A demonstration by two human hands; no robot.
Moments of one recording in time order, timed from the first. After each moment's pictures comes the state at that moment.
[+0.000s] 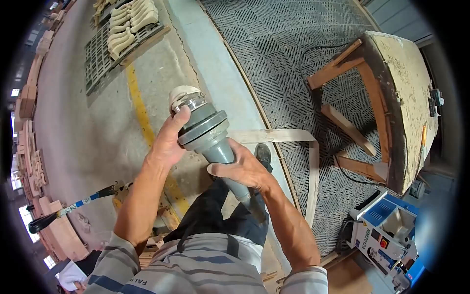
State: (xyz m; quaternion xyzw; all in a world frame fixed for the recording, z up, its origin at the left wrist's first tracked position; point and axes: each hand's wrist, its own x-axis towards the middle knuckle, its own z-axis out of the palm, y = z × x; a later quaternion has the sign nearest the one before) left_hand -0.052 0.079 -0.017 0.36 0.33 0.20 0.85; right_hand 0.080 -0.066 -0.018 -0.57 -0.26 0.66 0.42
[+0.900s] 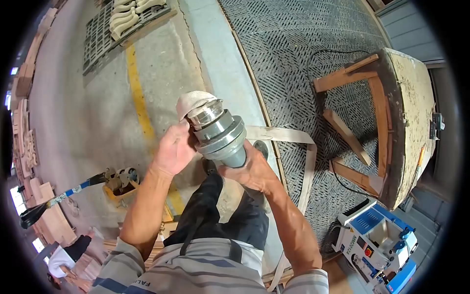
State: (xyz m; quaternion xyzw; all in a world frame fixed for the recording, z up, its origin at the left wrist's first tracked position) left_hand -0.077 0.073 -0.055 0.24 0.27 0.24 0.90; right_hand 0.080 -0.053 -0.044 -0.65 -0.29 0.60 0.37
